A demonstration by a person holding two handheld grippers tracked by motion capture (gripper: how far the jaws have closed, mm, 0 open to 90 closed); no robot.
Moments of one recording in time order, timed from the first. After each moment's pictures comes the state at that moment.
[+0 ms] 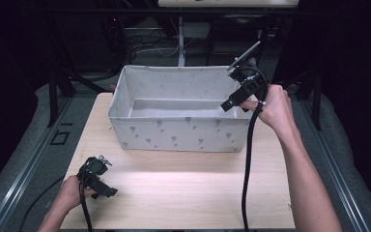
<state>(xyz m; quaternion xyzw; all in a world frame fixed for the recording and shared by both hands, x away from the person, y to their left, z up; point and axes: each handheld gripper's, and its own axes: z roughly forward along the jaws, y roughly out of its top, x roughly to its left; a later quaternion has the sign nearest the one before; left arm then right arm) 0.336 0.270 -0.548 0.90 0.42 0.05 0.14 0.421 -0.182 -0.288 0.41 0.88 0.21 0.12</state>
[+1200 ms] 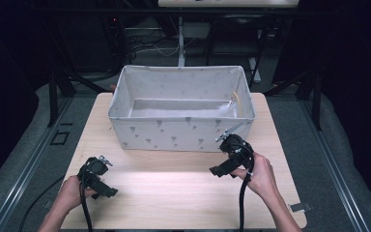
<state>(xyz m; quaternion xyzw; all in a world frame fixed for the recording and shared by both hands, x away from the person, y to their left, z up) 0.336 0.268 -0.549 0.90 0.42 0.05 0.14 0.339 -0.170 -0.443 0.37 0.90 0.22 0.06</state>
